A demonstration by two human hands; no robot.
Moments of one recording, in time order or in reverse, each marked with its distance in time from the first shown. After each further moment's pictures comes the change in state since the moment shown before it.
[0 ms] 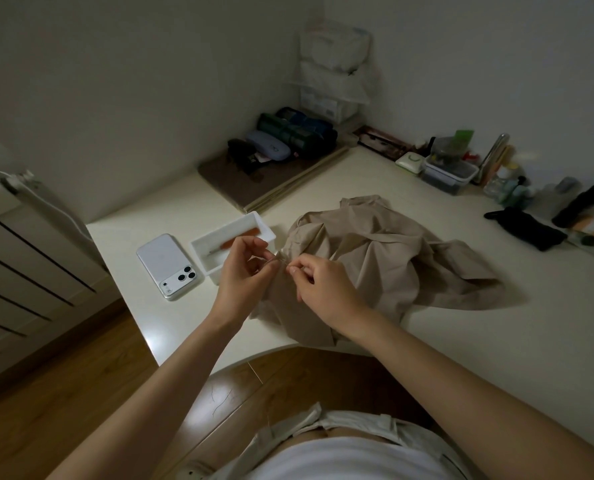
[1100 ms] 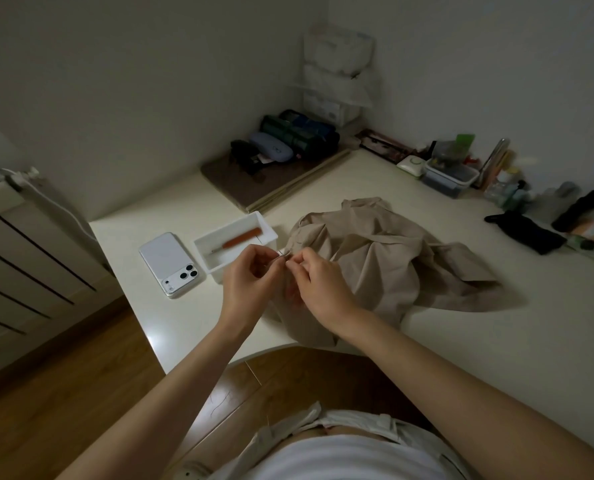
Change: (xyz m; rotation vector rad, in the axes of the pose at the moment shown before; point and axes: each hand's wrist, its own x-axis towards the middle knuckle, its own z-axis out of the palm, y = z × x) left_hand -0.009 -0.005 0.008 0.232 0.146 0.085; right_hand 0.003 -0.002 0.010 0.068 -0.004 0.084
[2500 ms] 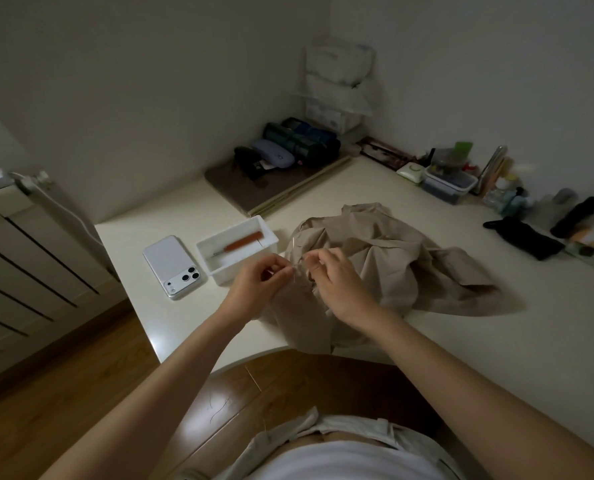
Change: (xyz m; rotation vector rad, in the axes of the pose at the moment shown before) left_hand 0.008 -0.003 -0.006 0.054 -0.379 -0.036; right_hand -0.002 0.014 -0.024 -0.093 -0.023 0.075
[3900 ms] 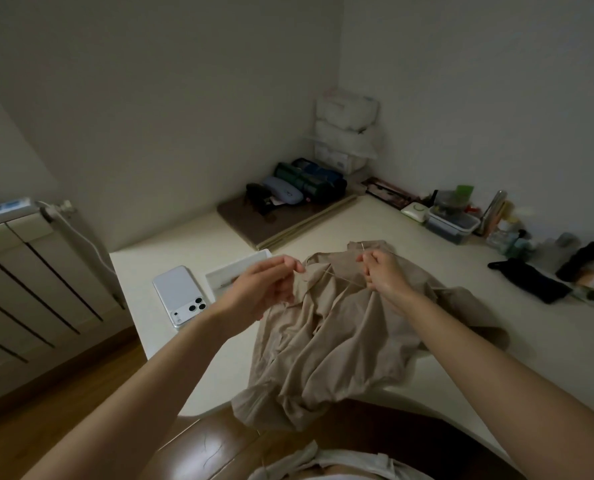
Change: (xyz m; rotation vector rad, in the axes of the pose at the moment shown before) left_hand 0.011 0.052 -0.025 -0.569 -0.260 -0.073; right_hand 0.064 0.028 -0.061 0.374 0.172 0.287
